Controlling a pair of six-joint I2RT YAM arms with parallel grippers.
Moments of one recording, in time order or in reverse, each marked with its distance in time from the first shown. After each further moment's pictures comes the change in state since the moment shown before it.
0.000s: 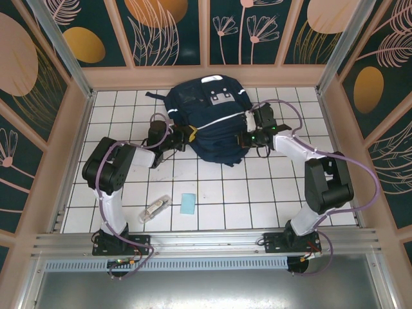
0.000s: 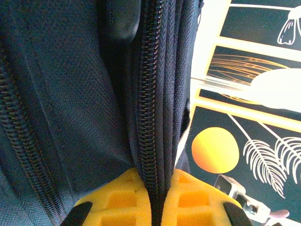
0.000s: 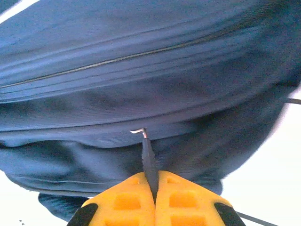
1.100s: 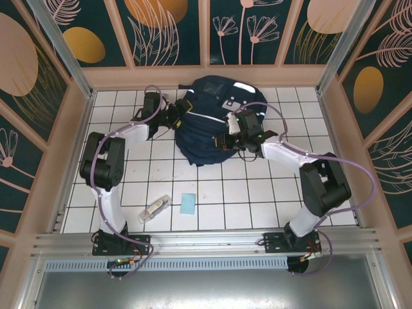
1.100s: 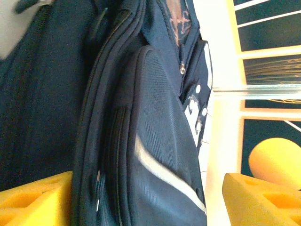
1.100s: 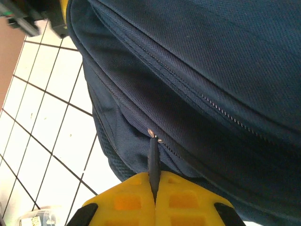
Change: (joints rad) left arm 0.094 -0.012 0.401 -0.639 -0.042 0.496; right arm 0.196 0.021 -0.018 0.229 -0.212 0.209
